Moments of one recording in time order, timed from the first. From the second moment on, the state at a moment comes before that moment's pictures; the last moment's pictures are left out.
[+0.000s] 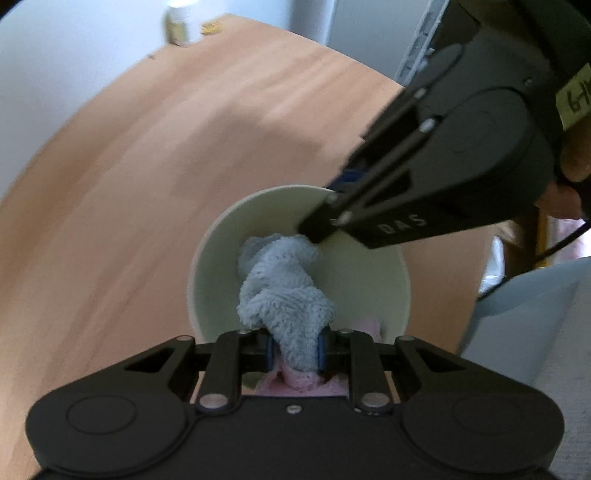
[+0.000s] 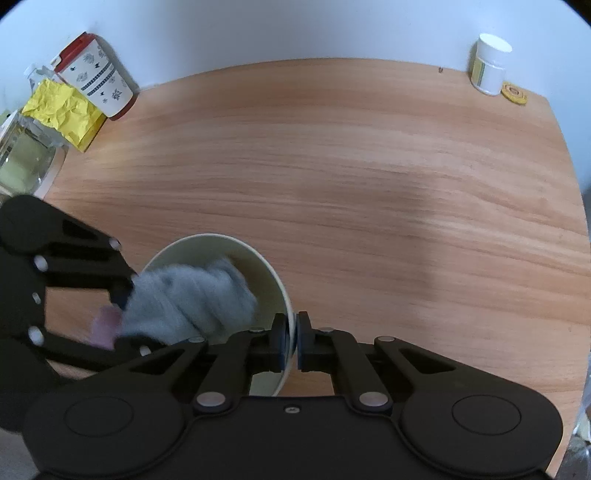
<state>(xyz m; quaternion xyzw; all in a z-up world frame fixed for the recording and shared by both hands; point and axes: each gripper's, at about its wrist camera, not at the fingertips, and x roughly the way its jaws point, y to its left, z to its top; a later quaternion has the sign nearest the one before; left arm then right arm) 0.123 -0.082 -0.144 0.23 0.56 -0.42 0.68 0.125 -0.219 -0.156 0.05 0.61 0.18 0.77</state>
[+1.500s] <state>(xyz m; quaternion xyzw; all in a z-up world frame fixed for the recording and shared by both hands) 0.123 -0.076 -0.146 0.17 0.51 -0.37 0.76 0.110 -0.233 -0.154 0.06 0.62 0.20 0.76</state>
